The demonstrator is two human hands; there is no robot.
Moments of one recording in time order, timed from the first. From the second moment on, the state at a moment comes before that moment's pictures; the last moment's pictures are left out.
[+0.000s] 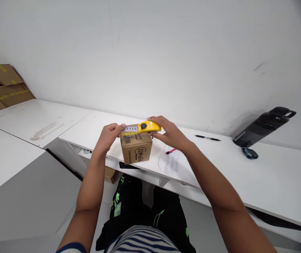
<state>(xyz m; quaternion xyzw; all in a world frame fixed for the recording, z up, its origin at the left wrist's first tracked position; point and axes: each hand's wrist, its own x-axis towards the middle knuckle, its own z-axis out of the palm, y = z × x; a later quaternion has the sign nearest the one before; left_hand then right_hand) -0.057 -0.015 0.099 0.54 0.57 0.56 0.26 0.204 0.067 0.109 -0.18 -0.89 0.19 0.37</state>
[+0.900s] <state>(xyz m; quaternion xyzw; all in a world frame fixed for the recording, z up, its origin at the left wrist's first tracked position) -0.061 0.012 0.046 0.33 0.64 0.63 0.30 0.213 0.099 0.068 -0.24 -0.88 0.10 0.39</state>
